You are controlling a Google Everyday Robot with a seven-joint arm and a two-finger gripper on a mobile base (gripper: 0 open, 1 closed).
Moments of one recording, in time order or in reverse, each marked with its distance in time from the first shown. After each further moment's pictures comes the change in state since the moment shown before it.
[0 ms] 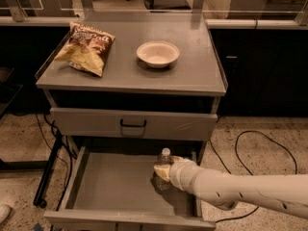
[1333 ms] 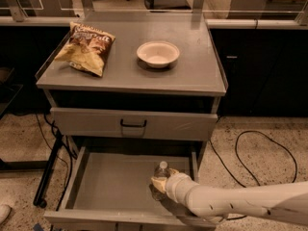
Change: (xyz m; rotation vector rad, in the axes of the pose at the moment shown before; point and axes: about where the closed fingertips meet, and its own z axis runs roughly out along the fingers) arm 0.062 0.014 0.045 -0.005 -0.010 0.063
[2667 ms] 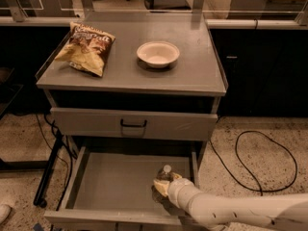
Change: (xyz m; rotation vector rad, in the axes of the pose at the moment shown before) arm 0.022 -0.005 0.000 0.022 -0.027 0.088
